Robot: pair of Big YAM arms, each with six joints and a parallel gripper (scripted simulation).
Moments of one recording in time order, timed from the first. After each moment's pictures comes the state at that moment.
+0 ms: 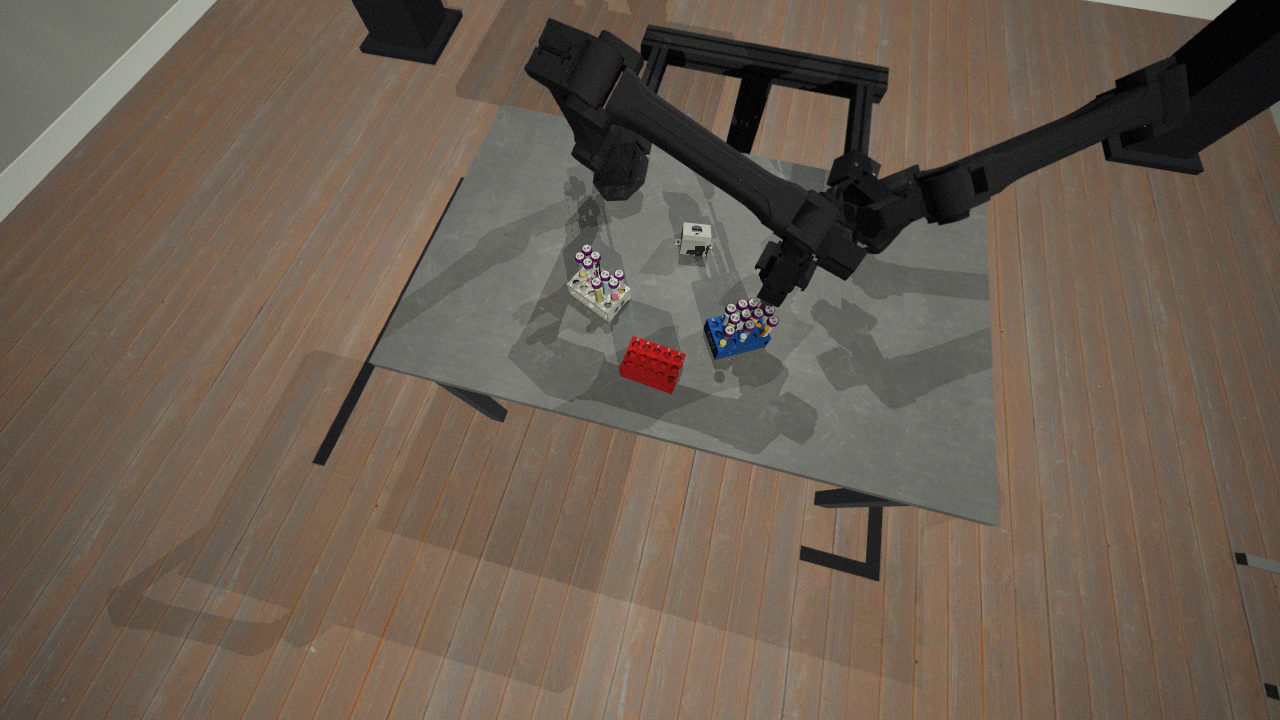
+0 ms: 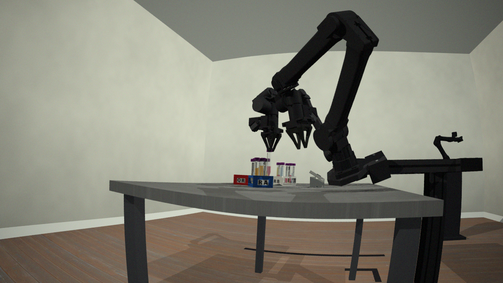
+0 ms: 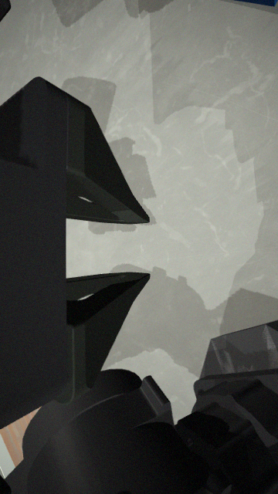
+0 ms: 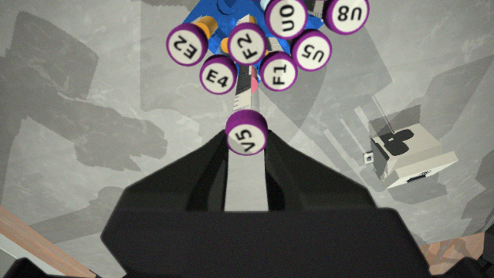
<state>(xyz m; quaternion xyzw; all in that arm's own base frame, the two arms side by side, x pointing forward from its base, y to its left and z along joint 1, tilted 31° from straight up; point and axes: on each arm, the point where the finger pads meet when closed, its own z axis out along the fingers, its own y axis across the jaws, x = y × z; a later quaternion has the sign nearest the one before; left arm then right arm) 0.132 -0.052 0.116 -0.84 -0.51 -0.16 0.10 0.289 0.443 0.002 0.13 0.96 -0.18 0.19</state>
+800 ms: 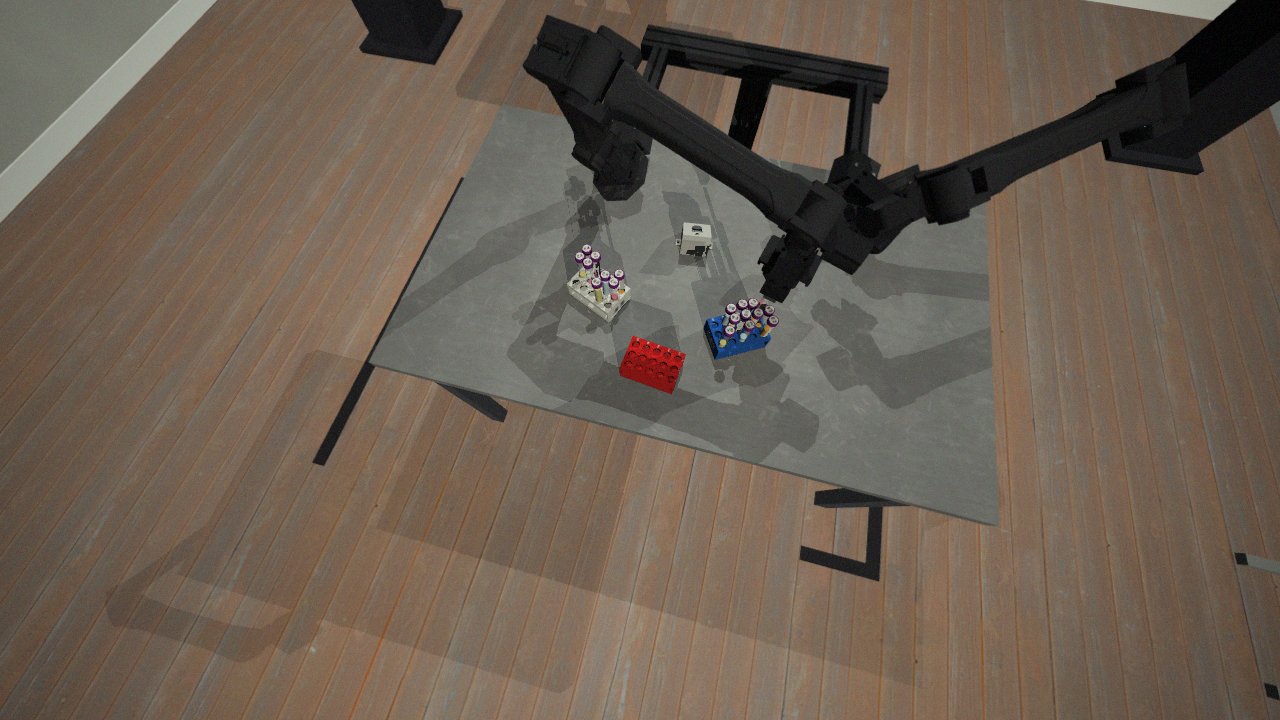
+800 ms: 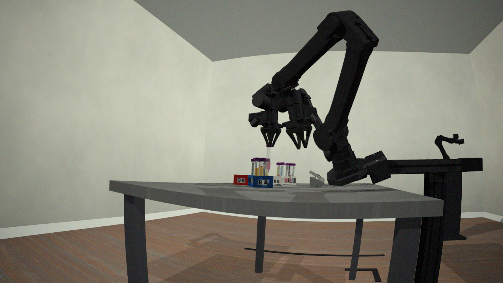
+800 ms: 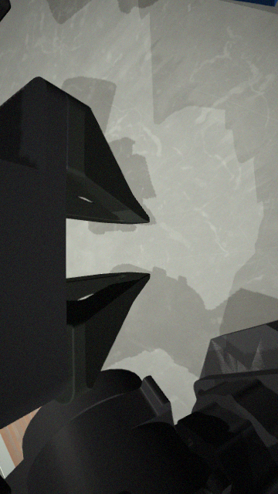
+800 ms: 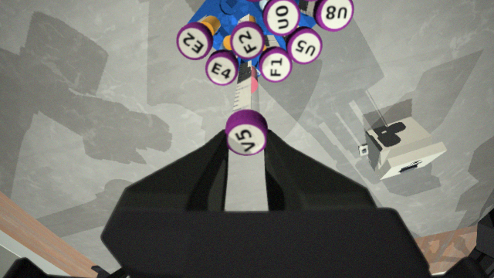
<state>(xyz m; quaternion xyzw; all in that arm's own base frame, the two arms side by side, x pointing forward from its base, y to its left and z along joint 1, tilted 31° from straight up) 0.132 -0.052 0.116 -0.84 -0.51 -0.16 0.10 0.285 0.451 0.020 0.13 0.96 -0.18 0.19</state>
